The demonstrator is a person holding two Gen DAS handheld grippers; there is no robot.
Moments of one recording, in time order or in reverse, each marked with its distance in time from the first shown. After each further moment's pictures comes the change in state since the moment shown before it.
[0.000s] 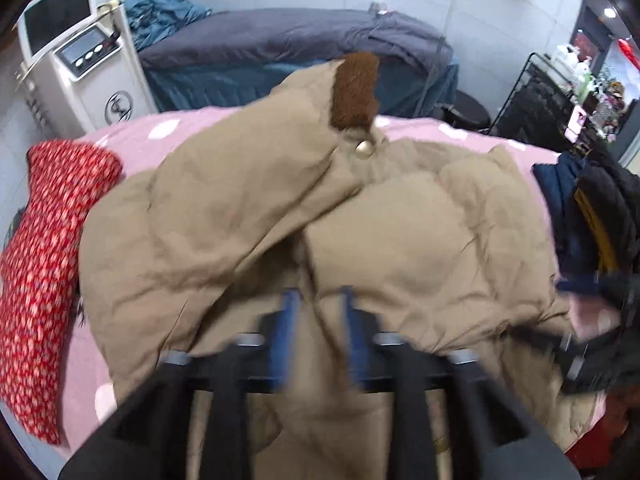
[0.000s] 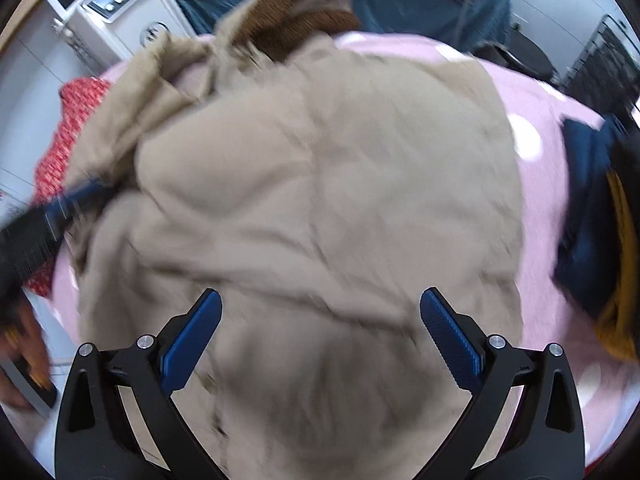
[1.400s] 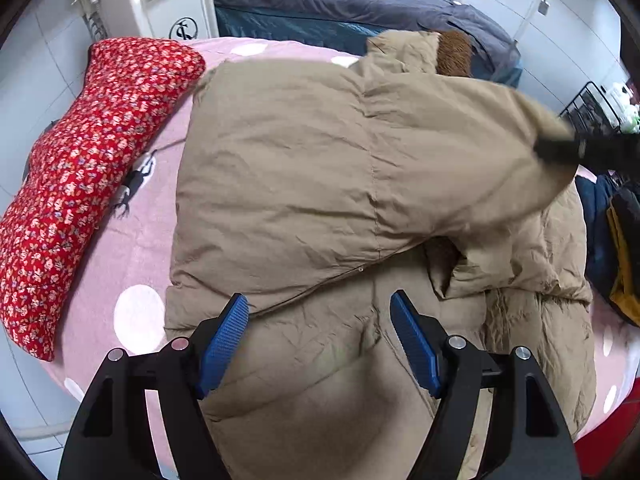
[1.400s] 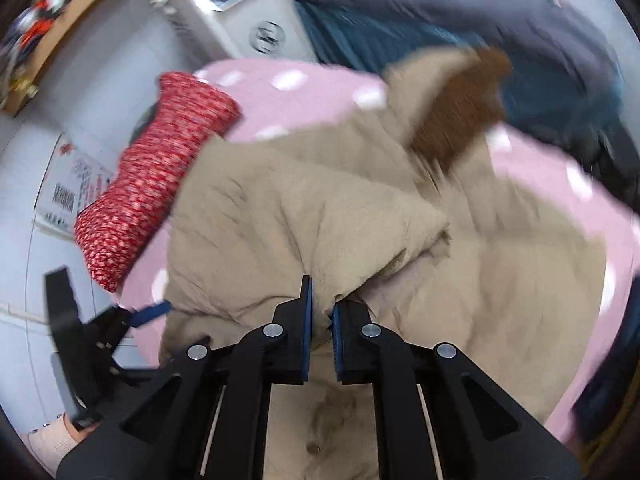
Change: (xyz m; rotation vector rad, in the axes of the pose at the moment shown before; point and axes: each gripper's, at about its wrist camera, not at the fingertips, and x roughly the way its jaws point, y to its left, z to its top) left arm -0.009 0.067 -0.060 -0.197 0.130 0.049; right arm -0.004 0.079 0.068 -0.156 0.043 0.230
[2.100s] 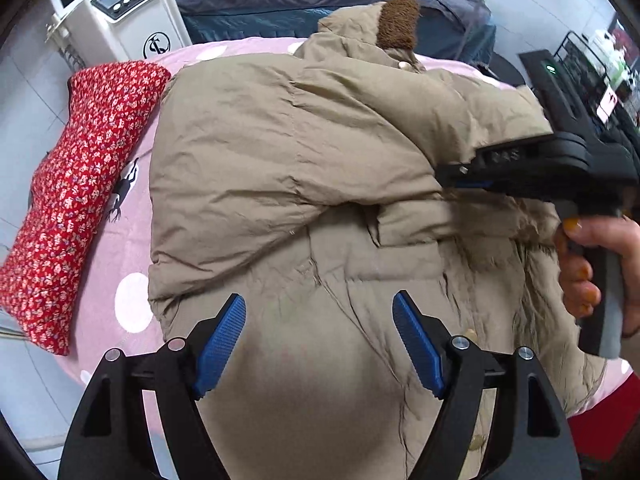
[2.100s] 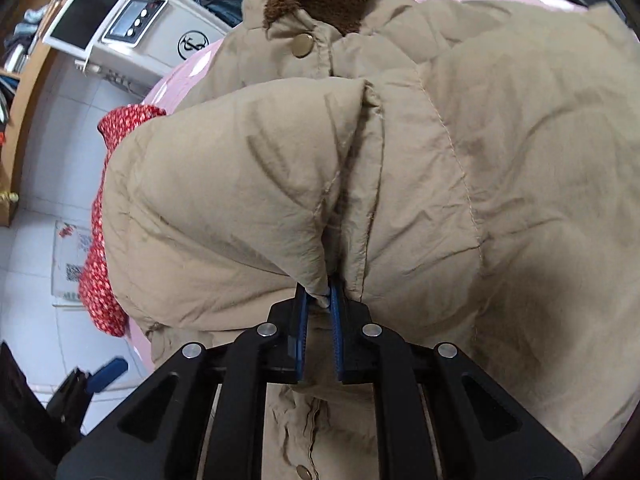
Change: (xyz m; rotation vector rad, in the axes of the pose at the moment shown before) left arm -0.022 -0.054 -0.026 0.137 0.051 0.063; right arm 0.084 -0.070 -0.048 0.293 0.005 0.130
